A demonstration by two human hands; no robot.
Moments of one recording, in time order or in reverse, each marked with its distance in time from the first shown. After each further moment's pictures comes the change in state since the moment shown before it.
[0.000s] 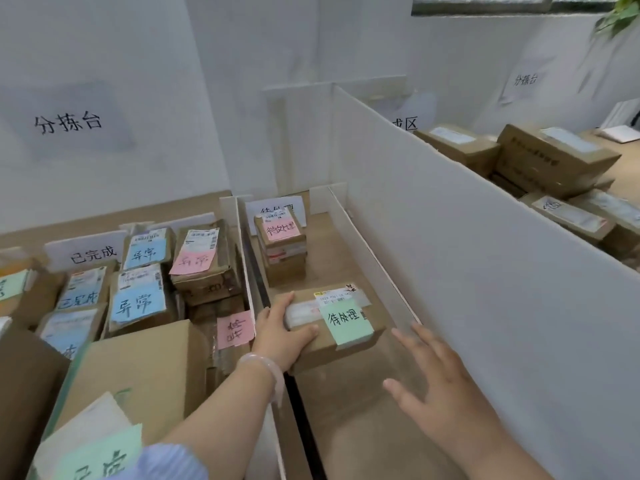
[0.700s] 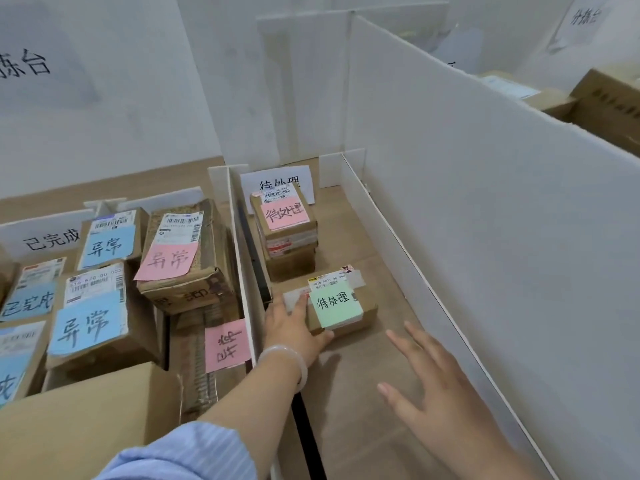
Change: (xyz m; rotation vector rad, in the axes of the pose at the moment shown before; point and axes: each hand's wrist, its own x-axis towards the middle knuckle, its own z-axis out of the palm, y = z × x) left_hand 0.113 -0.045 0.039 0.515 -0.102 -0.131; right_hand 0.094 0.012 0.065 -0.023 -0.124 0.008
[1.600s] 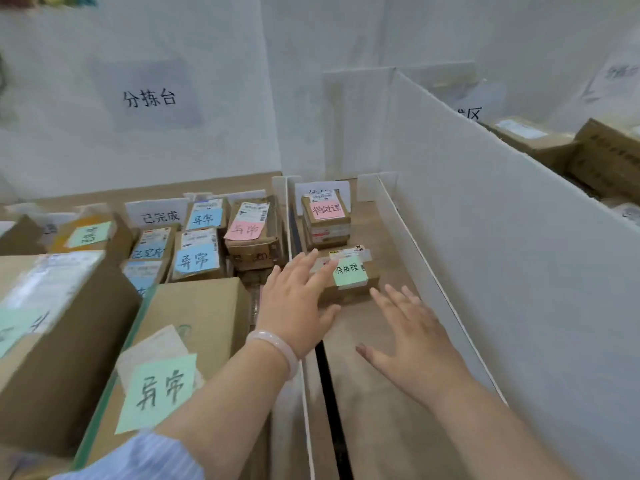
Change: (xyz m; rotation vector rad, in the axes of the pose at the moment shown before) left_hand -0.186 0.013 -0.085 0.308 0.475 0.432; right_hand -0.055 -0.067 -0.041 -0.218 -0.025 -0.177
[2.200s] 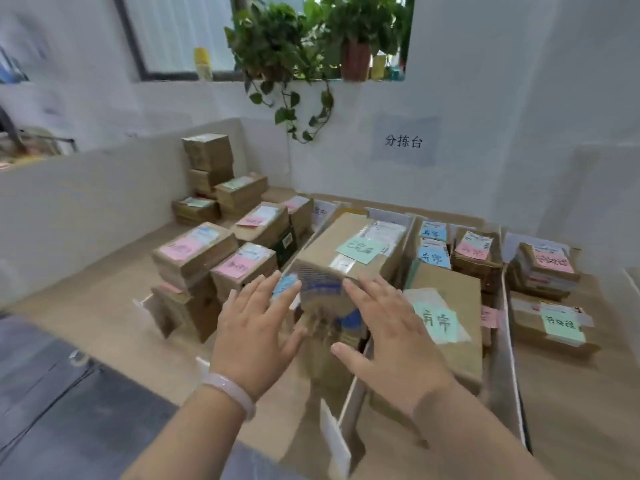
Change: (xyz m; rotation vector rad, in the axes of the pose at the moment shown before) left_hand -0.387 -0.158 -0.198 0.359 0.382 -0.529; right_hand -0.154 -0.340 0.016 0.126 -0.050 -0.753
